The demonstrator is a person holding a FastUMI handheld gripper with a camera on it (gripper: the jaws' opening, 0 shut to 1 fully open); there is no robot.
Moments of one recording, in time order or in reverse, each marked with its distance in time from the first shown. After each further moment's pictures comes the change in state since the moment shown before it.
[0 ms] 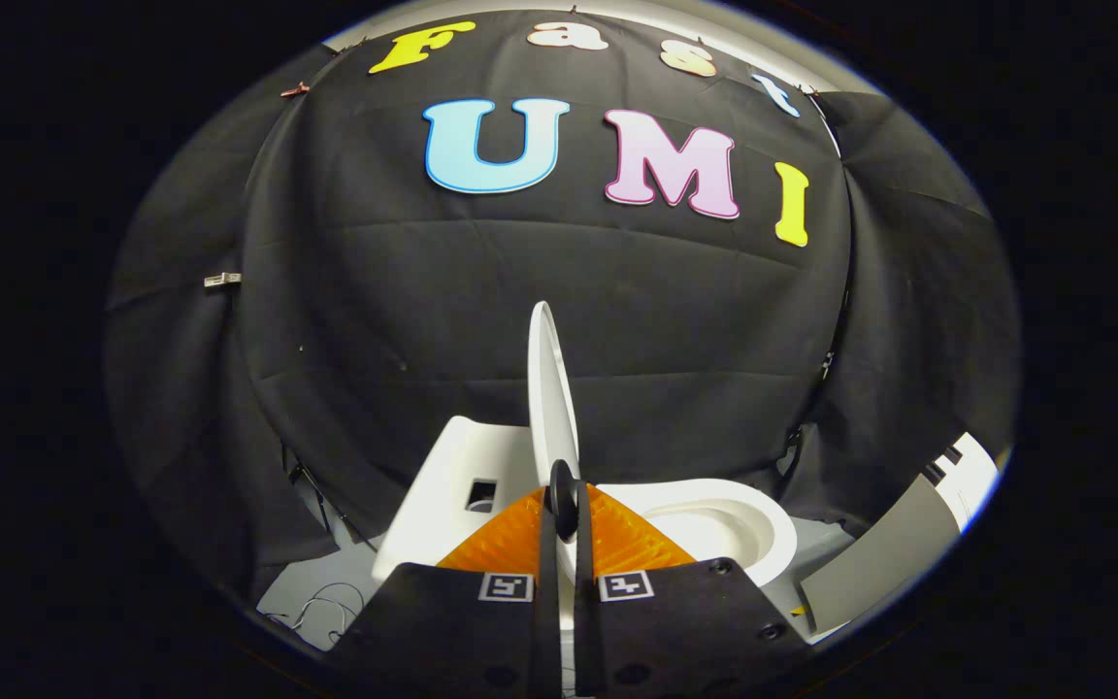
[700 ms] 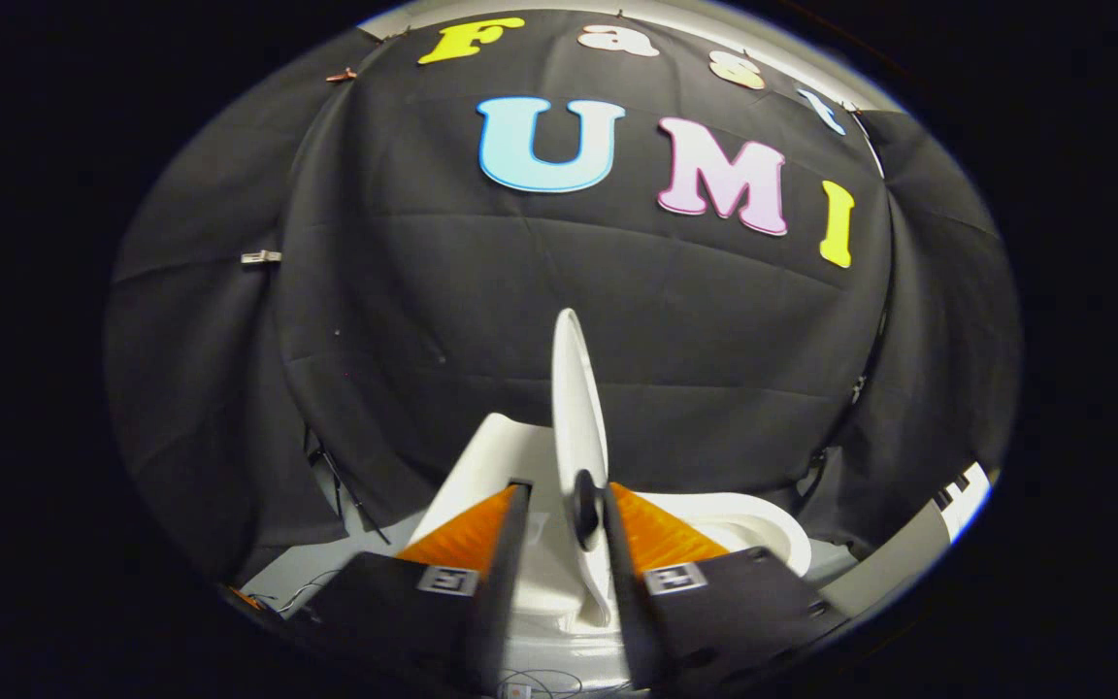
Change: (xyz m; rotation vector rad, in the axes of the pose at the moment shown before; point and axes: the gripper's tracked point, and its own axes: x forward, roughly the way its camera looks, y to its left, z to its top) arm 0.001 0.033 0.001 -0.077 -0.024 0.116
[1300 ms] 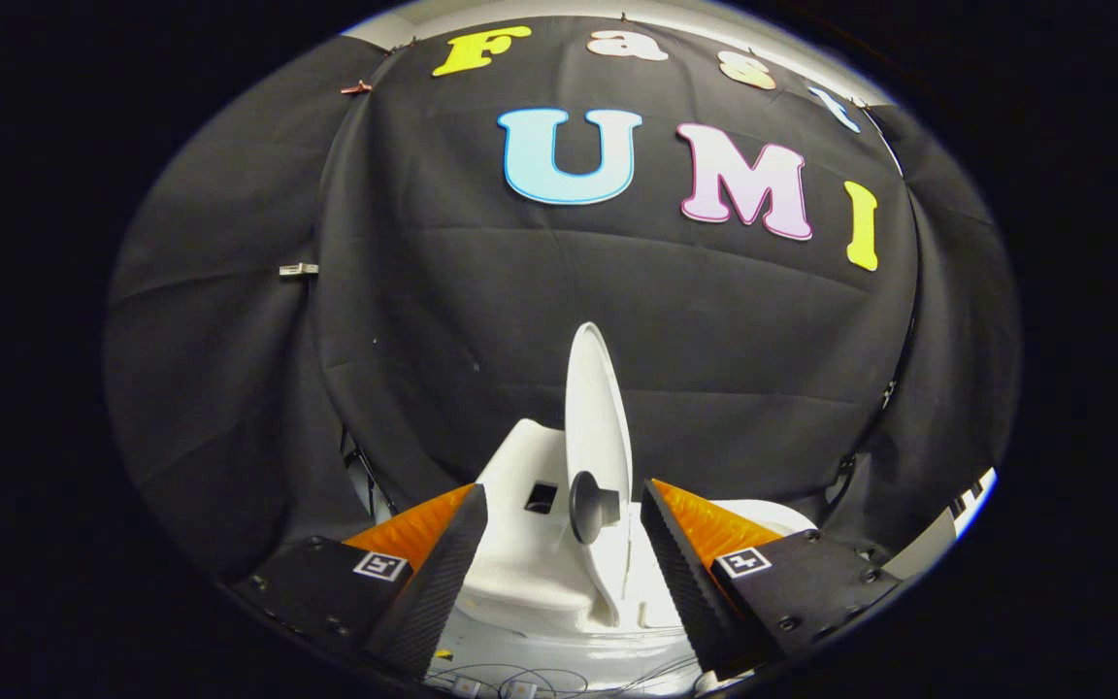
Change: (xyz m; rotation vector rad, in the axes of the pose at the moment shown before) arm -0.030 -0.007 0.016 0.016 -0.024 0.102
